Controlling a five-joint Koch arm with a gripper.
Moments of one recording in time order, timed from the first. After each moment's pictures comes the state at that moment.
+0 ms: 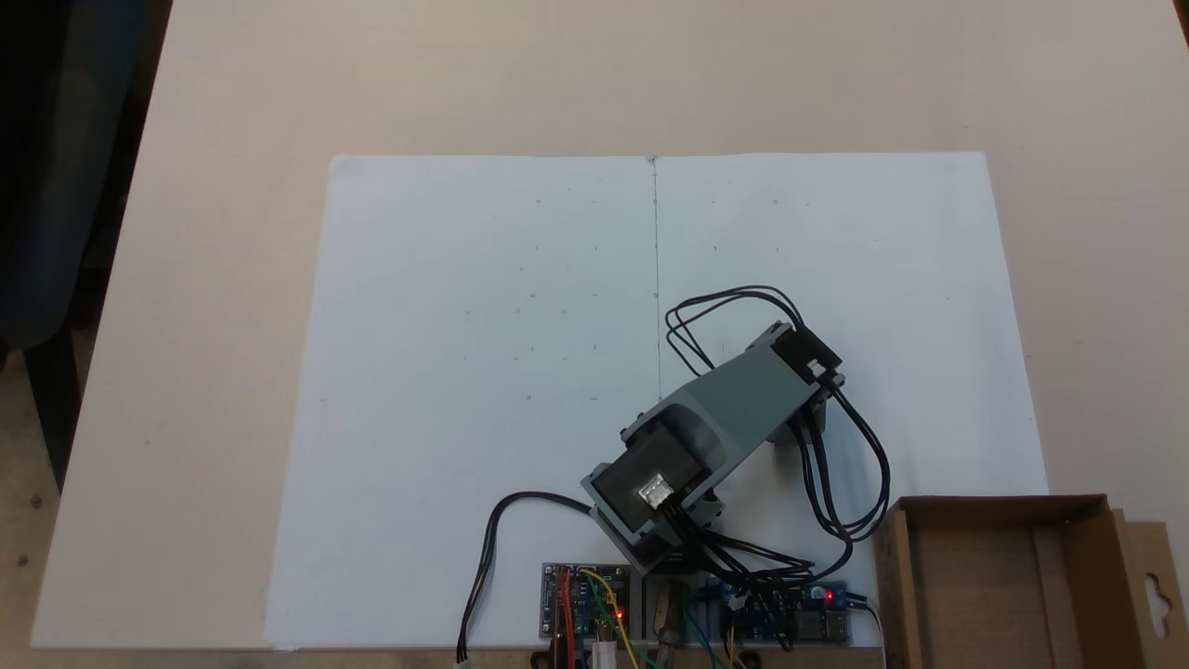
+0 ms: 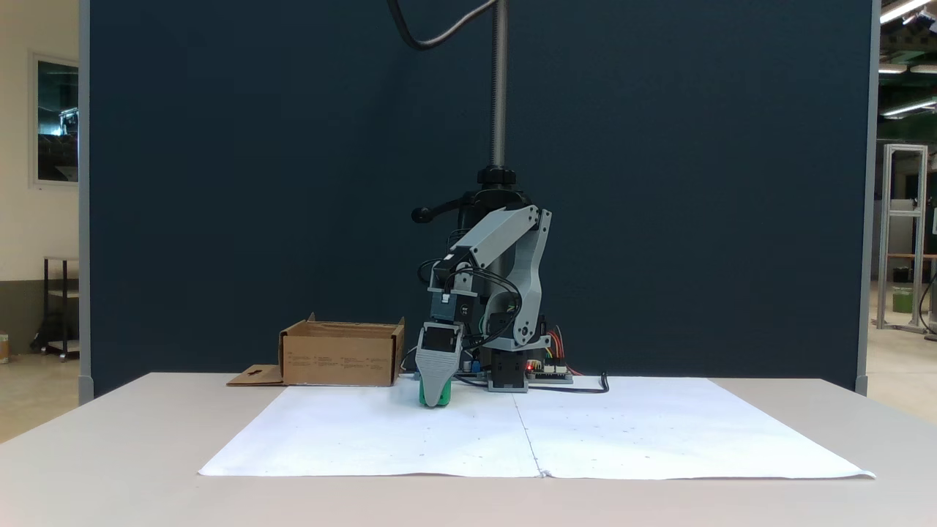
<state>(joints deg) 48.2 103.3 138.4 19.9 -43.7</state>
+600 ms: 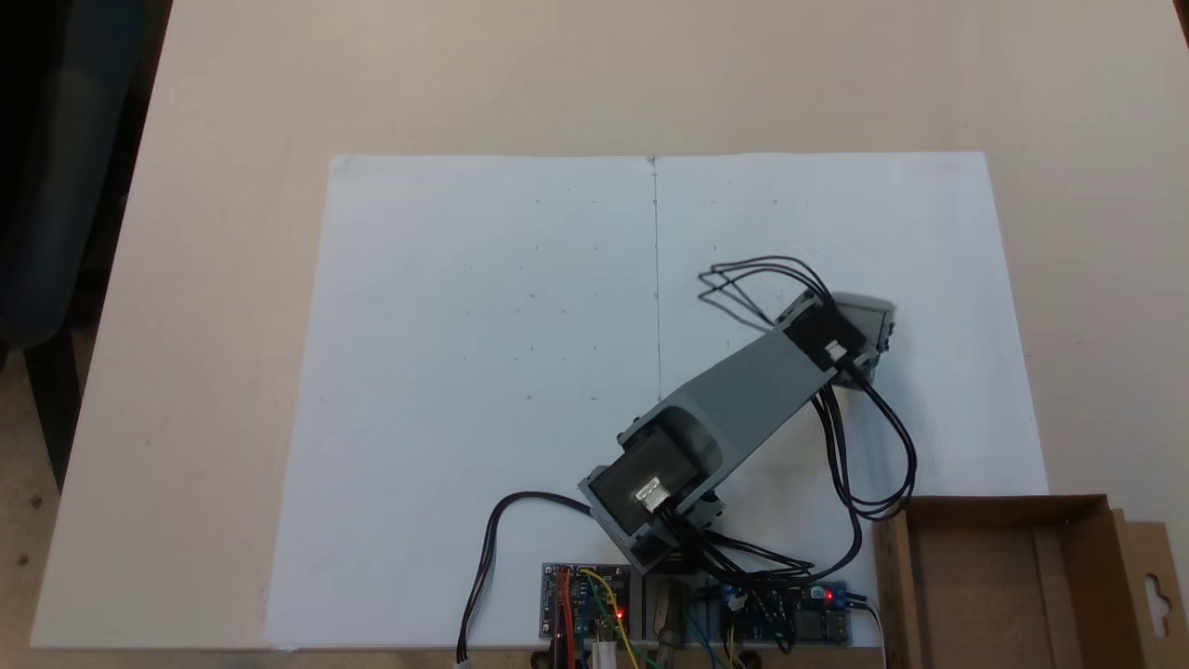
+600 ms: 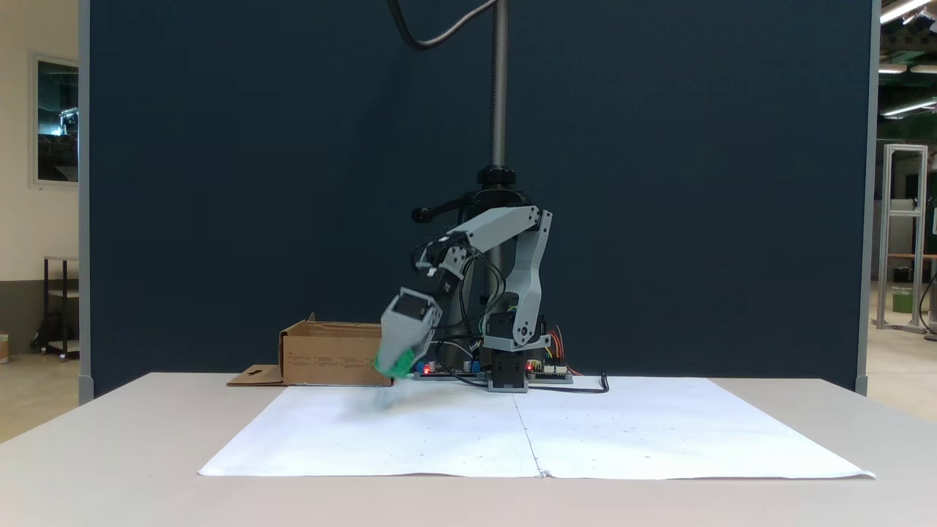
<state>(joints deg) 49.0 105.9 126.2 9.8 -33.9</state>
